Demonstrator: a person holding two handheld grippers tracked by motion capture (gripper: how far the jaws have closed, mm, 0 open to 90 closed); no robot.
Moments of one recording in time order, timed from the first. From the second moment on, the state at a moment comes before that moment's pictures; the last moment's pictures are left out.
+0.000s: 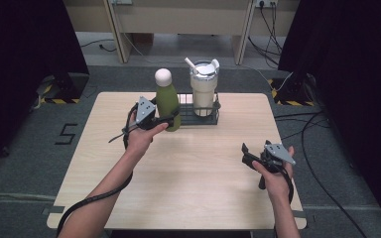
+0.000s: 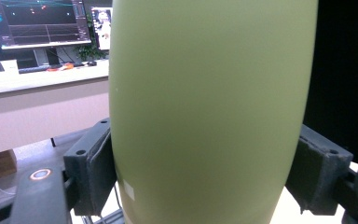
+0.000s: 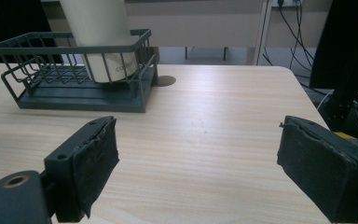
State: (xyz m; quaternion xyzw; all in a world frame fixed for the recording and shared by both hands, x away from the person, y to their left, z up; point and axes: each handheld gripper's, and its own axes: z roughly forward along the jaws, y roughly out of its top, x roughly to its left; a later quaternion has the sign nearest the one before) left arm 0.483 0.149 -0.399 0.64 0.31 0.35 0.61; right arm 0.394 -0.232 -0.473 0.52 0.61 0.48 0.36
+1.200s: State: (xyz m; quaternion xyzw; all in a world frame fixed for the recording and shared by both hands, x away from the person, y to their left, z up) left arm 0.538 0.146 -0.372 0.61 0.34 0.38 0.61; right arm 0.395 -0.236 -0.475 0.52 0.61 0.48 0.36
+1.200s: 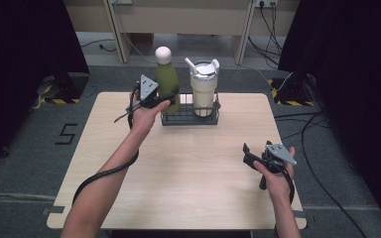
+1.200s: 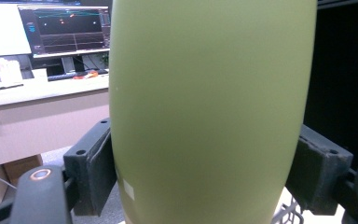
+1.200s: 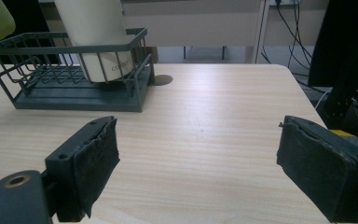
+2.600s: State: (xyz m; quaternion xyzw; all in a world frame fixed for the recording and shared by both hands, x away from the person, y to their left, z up) left arm 0.594 0.132 -0.392 0.62 0.38 0.38 0.57; right arm 0.395 -0.240 -0.481 0.53 0.61 0.47 0.36
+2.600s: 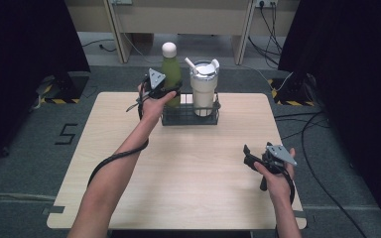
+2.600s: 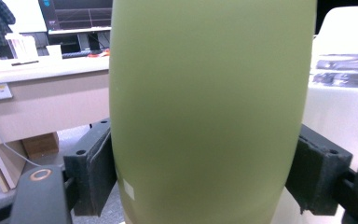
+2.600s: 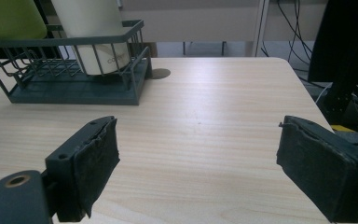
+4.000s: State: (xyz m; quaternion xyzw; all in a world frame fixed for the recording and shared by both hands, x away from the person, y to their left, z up) left arm 0.605 0.122 -0.423 0.64 0.40 0.35 0.56; right arm 0.396 -0.235 -0.488 0.53 0.62 0.47 0.35
